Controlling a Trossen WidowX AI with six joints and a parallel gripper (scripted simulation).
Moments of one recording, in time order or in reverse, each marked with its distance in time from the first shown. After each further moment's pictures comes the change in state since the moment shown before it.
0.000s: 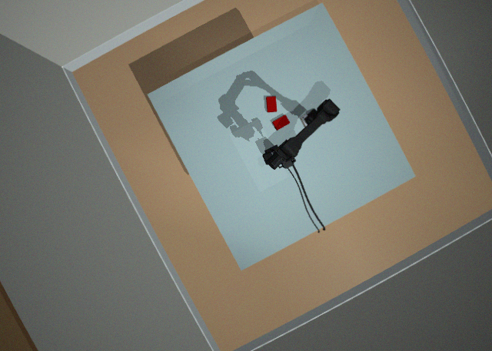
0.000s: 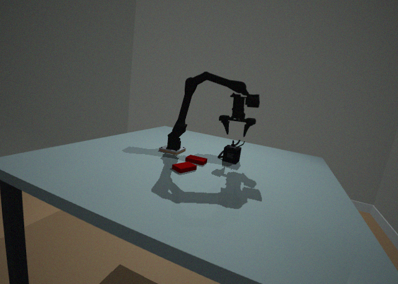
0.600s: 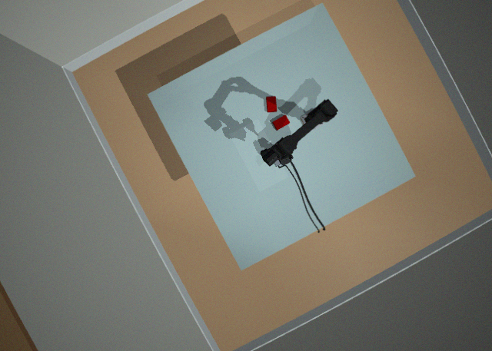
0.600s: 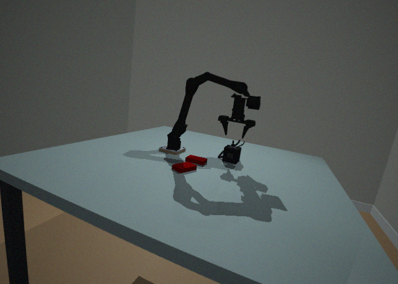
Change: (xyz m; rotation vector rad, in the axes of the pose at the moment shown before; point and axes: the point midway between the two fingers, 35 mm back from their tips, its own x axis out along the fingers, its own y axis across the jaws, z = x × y) arm 0.004 -0.001 -0.022 -0.014 0.033 0.057
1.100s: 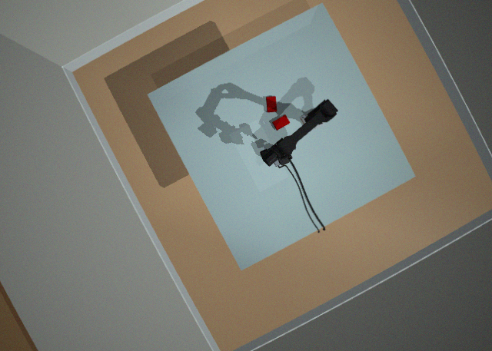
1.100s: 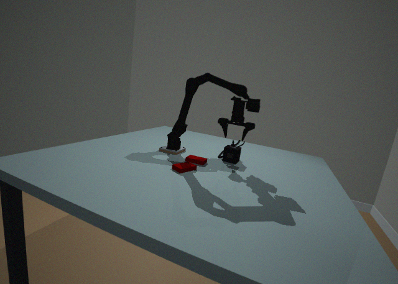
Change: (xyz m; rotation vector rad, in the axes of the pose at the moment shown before) arm 0.014 -0.001 0.000 0.000 0.000 -0.001
